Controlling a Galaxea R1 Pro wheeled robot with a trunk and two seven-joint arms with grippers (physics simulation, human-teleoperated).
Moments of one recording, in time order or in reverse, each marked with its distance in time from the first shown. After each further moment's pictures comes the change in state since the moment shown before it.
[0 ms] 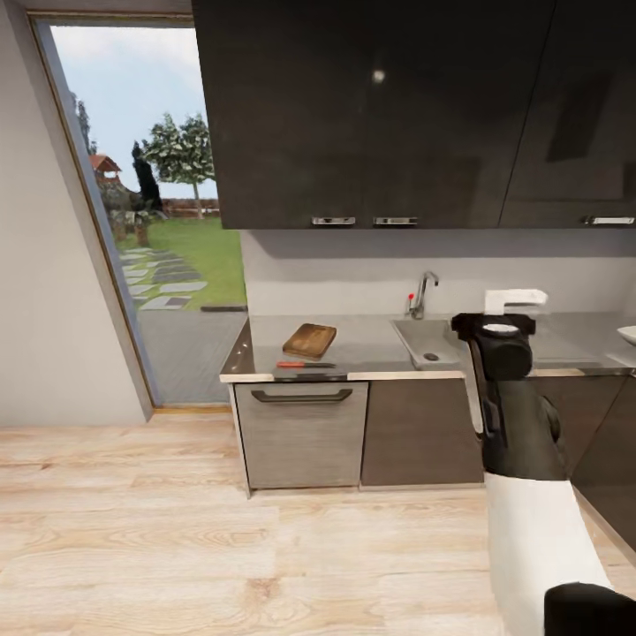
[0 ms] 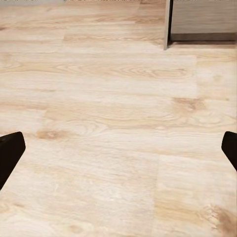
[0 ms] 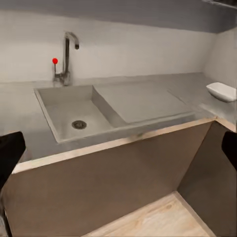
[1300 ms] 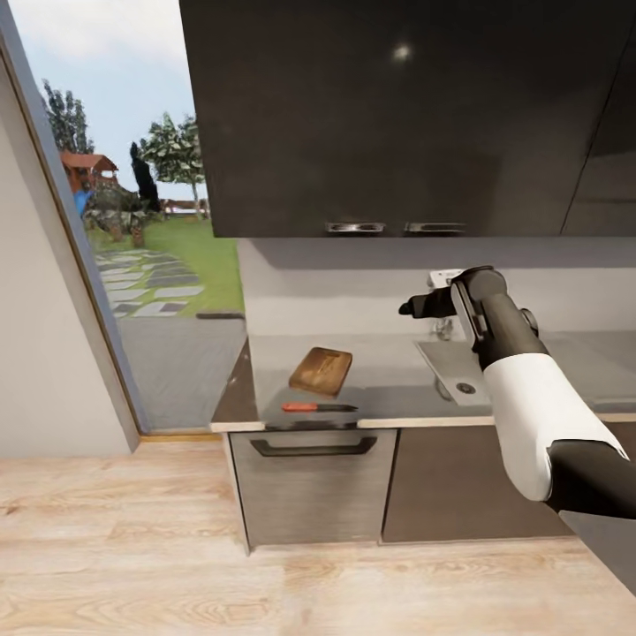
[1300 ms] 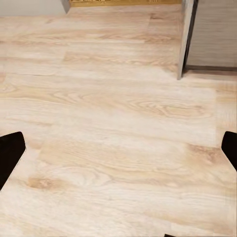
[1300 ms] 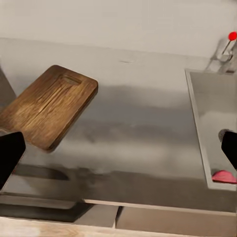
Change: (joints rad) left arm 0.000 0.004 0.004 -0.004 0.028 0.028 0.003; right arm -0.437 -0.083 0.026 0.731 -0.012 0.009 0.623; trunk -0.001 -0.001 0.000
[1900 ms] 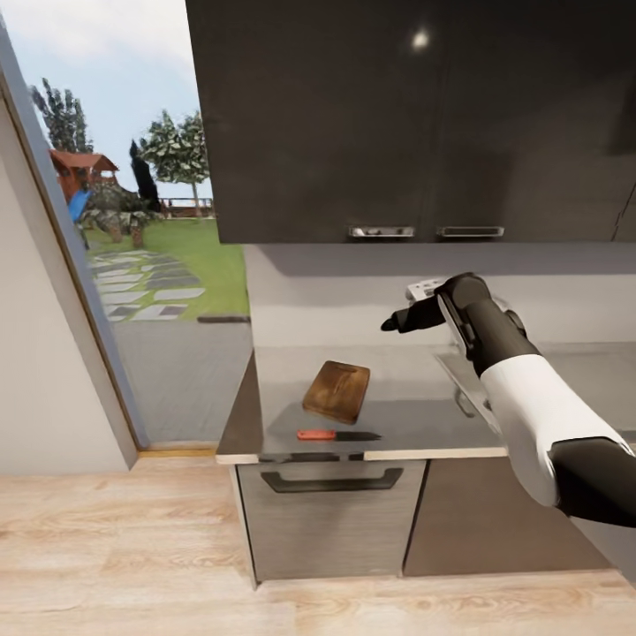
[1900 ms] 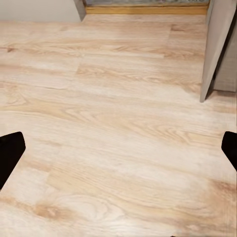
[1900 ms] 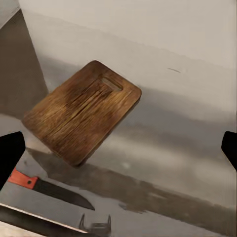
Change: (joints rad) left arm 0.000 0.000 0.002 0.000 0.036 0.002 0.030; right arm 0.000 -0.026 0.177 0.046 0.007 -0.001 0.205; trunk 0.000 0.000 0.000
